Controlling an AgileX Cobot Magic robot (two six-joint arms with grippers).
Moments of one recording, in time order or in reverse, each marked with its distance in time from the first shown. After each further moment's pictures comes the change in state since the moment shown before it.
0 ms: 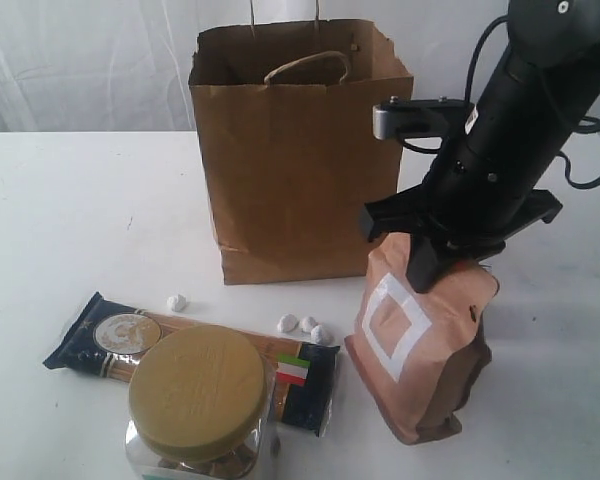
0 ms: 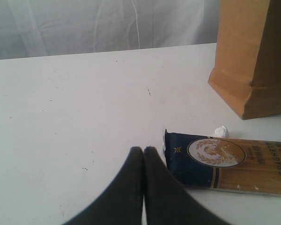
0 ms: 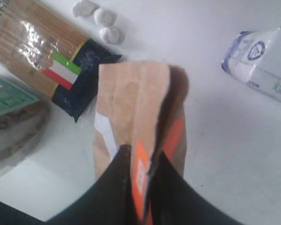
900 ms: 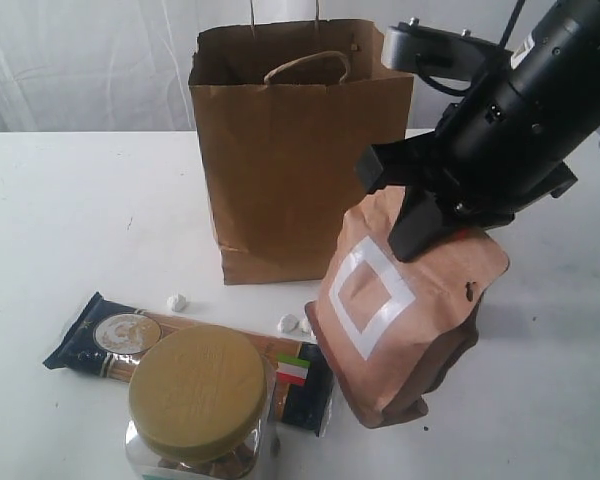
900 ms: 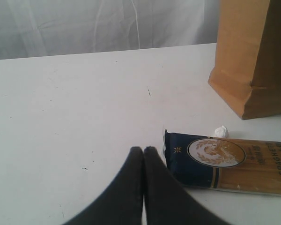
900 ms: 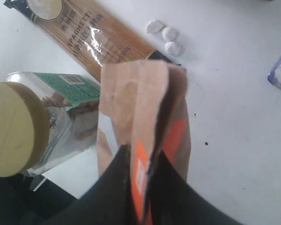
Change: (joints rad) left arm 0.000 0.000 0.000 0.000 0.000 0.000; right arm 0.000 -0.154 -0.013 0.150 0.033 -0.041
